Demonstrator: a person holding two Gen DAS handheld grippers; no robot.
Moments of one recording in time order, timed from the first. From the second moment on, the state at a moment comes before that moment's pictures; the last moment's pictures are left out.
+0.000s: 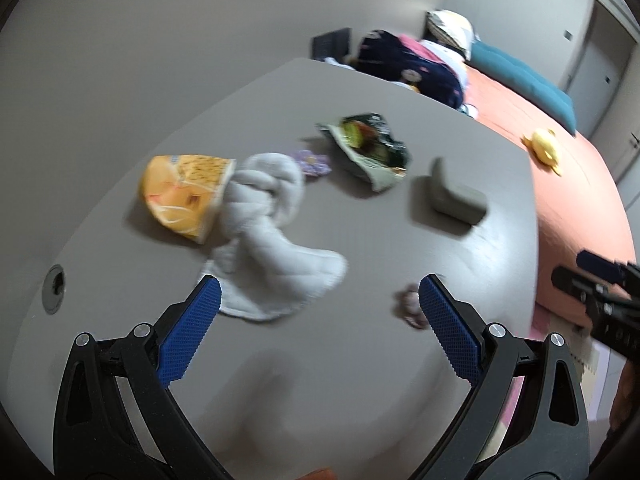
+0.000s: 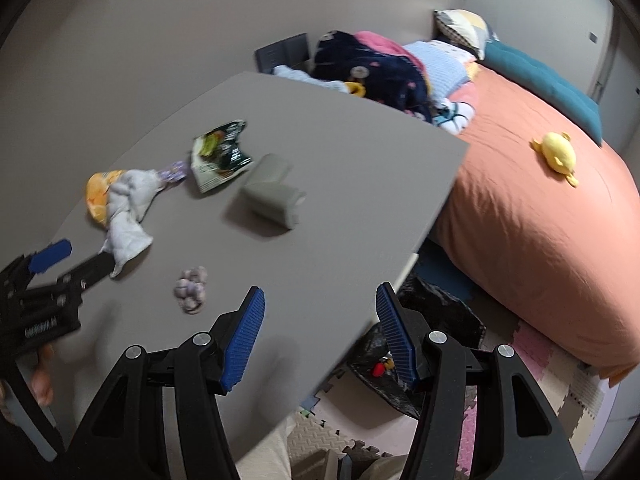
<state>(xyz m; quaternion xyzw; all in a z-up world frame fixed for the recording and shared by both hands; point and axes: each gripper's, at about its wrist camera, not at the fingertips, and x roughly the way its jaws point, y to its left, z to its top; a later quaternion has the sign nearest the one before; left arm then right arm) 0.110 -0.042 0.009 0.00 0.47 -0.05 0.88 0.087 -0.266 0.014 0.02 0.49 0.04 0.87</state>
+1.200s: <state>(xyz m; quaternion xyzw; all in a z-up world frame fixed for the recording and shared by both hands) 0.161 -0.012 -0.047 0.02 0.50 -0.02 0.86 0.120 -0.170 -0.040 -0.01 0.53 0.13 0.84</state>
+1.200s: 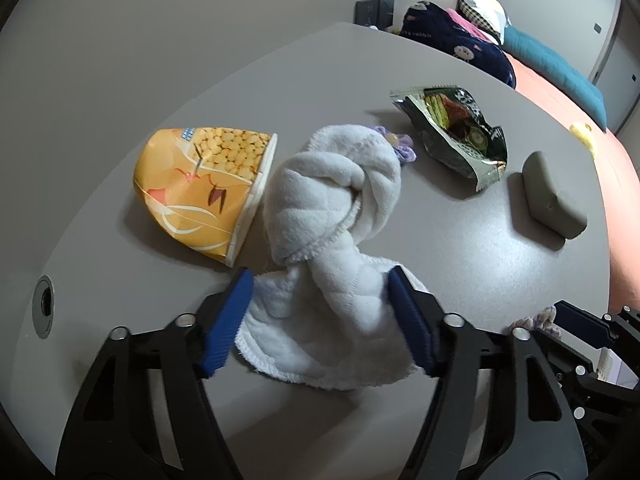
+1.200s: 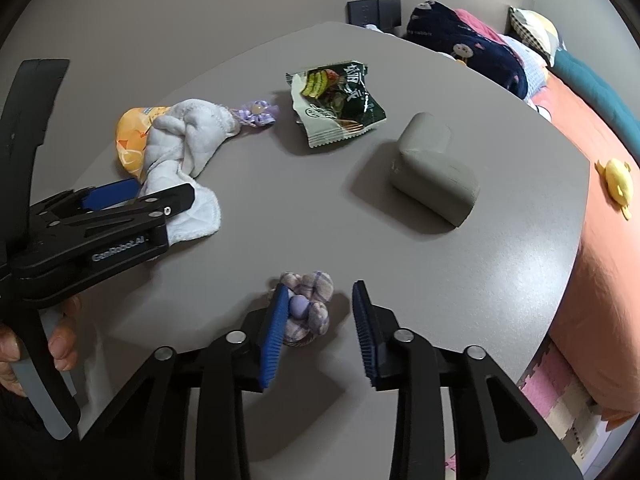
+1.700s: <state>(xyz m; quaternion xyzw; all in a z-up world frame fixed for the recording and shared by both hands) 0.156 -0.009 -0.047 0.00 0.51 -0.02 0.86 0.117 -0.178 -0.036 0.00 0.53 0.13 0.84</state>
